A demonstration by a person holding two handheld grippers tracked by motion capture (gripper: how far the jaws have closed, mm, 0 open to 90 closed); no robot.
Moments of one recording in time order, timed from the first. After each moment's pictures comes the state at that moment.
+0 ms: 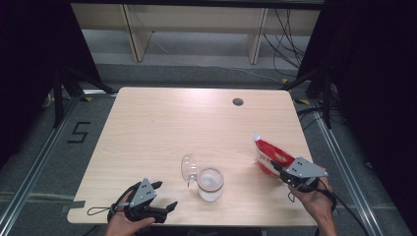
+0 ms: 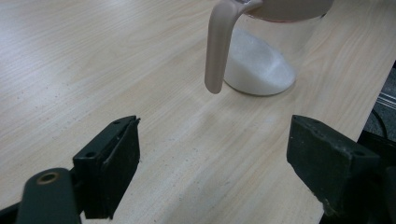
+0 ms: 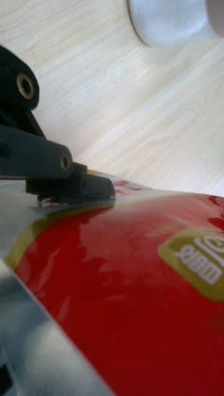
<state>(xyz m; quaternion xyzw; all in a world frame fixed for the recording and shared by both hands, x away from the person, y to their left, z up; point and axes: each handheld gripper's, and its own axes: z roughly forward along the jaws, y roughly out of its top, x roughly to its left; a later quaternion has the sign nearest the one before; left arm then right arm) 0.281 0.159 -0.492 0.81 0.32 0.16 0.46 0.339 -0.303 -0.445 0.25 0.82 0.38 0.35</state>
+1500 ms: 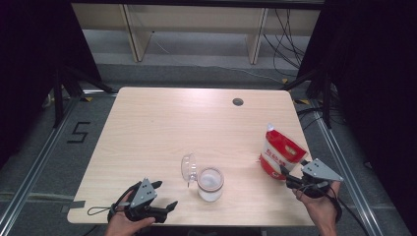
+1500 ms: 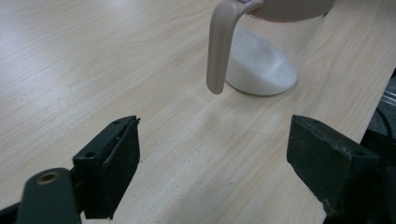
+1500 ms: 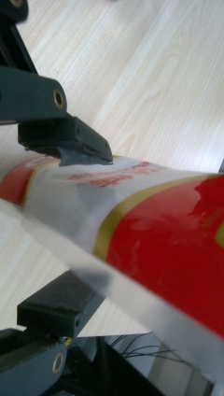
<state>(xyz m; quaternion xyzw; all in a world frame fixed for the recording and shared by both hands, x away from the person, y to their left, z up) 0.281 0.158 -0.492 0.82 0.32 0.17 0.45 0.321 -0.322 -0.450 0.41 0.74 0.40 0.34</state>
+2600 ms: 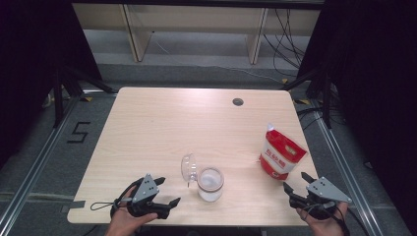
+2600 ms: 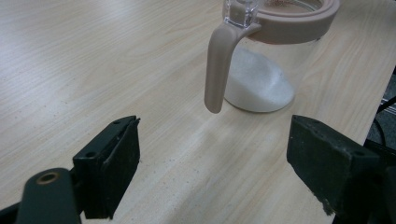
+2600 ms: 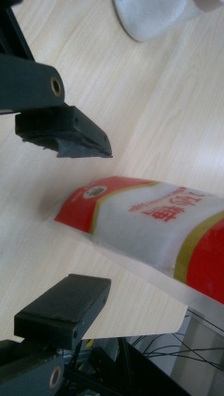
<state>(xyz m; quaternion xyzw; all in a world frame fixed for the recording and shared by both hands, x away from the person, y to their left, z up) 0.290 0.154 -0.485 0.81 0.31 0.16 0.46 0.273 -0.321 -0.453 0.43 0.75 0.39 0.32</state>
